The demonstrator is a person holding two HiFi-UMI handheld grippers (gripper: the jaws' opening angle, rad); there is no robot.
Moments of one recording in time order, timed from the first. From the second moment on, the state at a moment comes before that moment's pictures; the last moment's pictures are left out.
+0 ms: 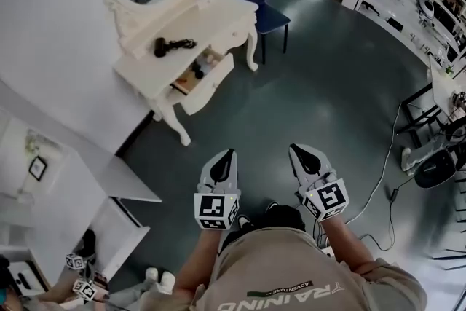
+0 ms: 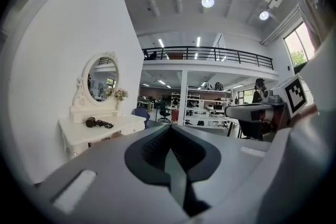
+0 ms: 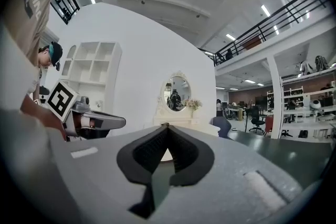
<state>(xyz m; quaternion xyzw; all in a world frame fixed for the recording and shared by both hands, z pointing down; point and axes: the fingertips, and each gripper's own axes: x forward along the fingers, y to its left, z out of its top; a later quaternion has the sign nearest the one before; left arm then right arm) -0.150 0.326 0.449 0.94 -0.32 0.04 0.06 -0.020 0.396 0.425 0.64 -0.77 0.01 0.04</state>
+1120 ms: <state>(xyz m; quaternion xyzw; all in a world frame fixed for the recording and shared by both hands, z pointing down) -0.047 0.175 0.463 0.92 -0.36 0.10 0.07 0.093 0.224 0.457 0.58 -0.81 0.04 0.03</state>
